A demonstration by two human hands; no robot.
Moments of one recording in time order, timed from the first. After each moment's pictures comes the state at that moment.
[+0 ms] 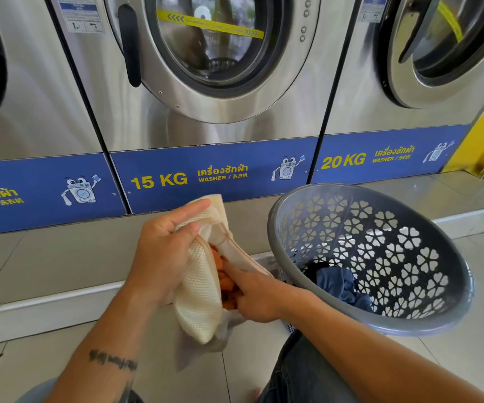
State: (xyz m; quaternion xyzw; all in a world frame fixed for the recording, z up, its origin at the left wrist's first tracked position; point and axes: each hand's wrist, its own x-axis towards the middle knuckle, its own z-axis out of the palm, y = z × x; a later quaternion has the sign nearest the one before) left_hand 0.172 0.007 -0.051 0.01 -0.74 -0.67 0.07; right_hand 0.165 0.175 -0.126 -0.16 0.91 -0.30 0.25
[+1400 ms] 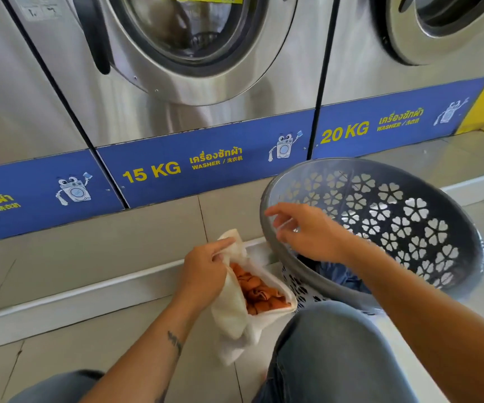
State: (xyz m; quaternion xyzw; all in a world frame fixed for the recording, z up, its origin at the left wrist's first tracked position) left_hand 0.152 0.063 -0.140 0.04 -0.88 -0.48 -0.03; right_hand 0.131 0.278 -0.096 -0.08 0.93 -0.34 0.07
